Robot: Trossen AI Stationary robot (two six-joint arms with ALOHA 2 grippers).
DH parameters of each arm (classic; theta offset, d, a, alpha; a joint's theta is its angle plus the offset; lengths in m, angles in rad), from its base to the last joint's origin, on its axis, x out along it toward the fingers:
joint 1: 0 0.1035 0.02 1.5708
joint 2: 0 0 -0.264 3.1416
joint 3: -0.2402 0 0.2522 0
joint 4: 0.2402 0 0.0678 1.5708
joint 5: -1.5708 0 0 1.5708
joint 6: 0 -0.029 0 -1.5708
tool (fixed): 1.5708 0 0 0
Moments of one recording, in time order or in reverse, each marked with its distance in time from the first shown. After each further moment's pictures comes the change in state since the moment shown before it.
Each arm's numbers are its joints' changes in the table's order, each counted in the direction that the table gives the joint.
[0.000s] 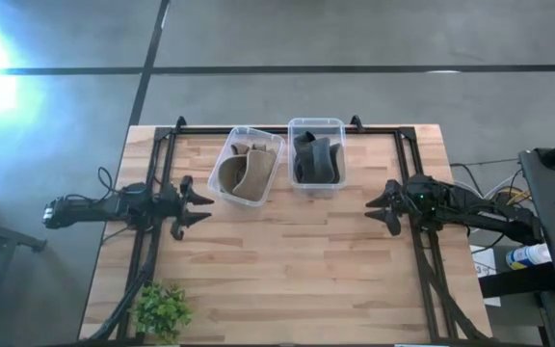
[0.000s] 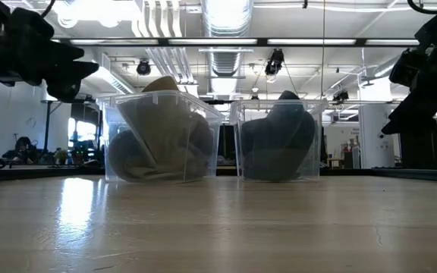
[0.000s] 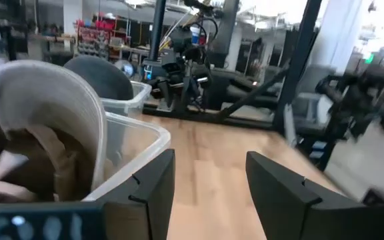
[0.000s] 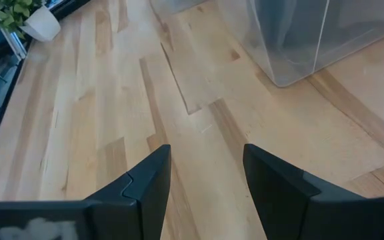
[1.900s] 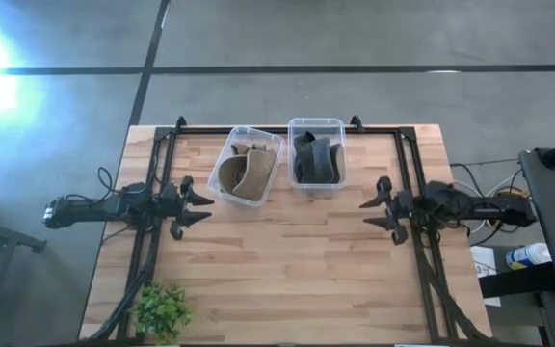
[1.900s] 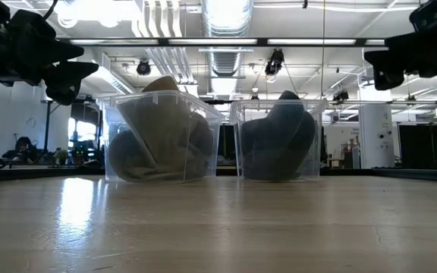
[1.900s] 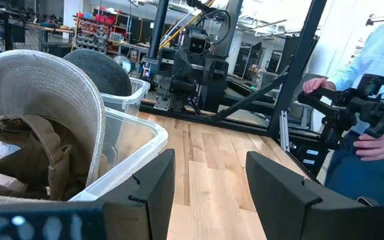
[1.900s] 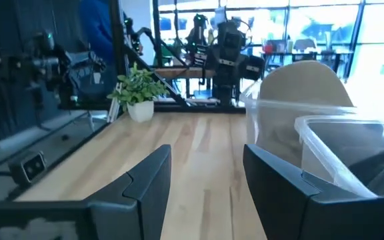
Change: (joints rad) left arm -0.001 -0.002 0.000 0.004 0.004 0.052; right arm 0.256 0.062 0.119 -0.630 -0.051 0.326
